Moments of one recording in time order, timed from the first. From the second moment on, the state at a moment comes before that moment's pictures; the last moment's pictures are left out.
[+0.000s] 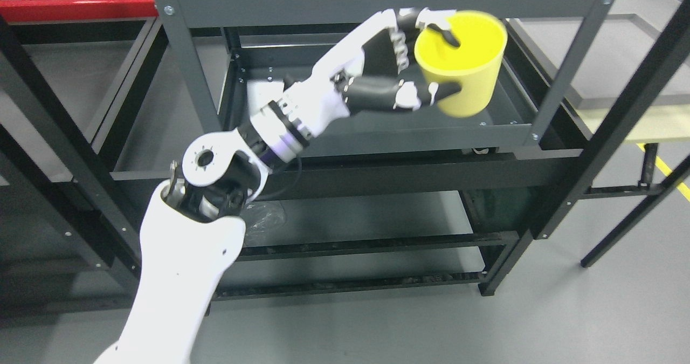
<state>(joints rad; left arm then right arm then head) -0.93 0.00 -0.34 -1.68 0.50 0.32 -0.40 0.00 0.00 0.00 -0.24 0.00 0.09 -0.12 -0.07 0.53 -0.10</state>
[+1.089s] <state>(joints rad) -1.36 0.00 -0.35 -1.26 0.58 0.46 -0.02 0.00 0.00 0.00 -0.24 0.00 0.09 -0.12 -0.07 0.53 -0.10</state>
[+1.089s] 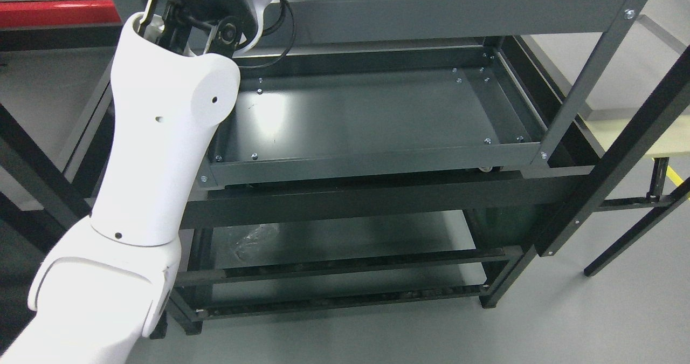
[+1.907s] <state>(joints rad) -1.39 0.00 -0.42 -1.02 0.57 0.45 -0.02 0.00 0.00 0.00 -0.24 0.00 0.09 -0.12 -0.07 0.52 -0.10</state>
